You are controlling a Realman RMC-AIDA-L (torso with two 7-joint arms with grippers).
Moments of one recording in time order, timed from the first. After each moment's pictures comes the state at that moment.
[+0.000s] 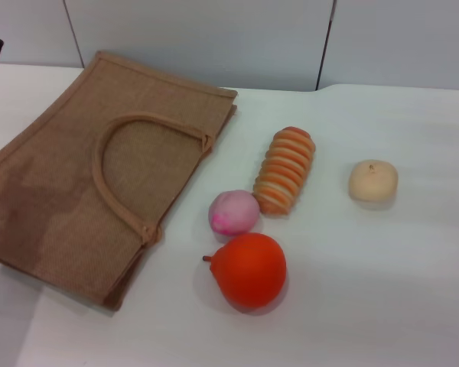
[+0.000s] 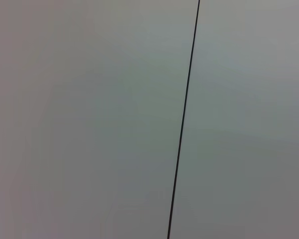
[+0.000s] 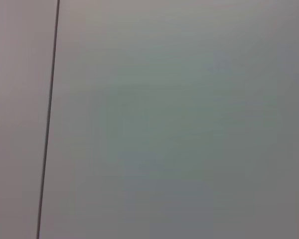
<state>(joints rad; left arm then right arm) -0.50 -2.03 0.27 -0.12 -2.19 -1.63 2.78 0.53 2.03 0.10 0.12 -1.39 -1.45 0.14</state>
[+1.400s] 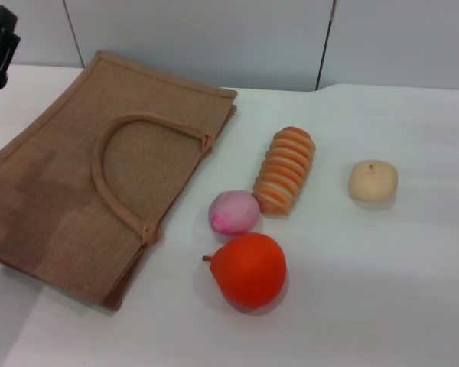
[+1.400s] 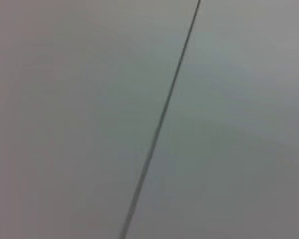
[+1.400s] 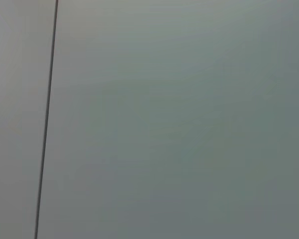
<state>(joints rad) -0.51 -2.00 0.41 -0.07 -2.19 -1.59 2.50 0.53 2.03 0.10 0.12 -1.39 -1.44 0.14</state>
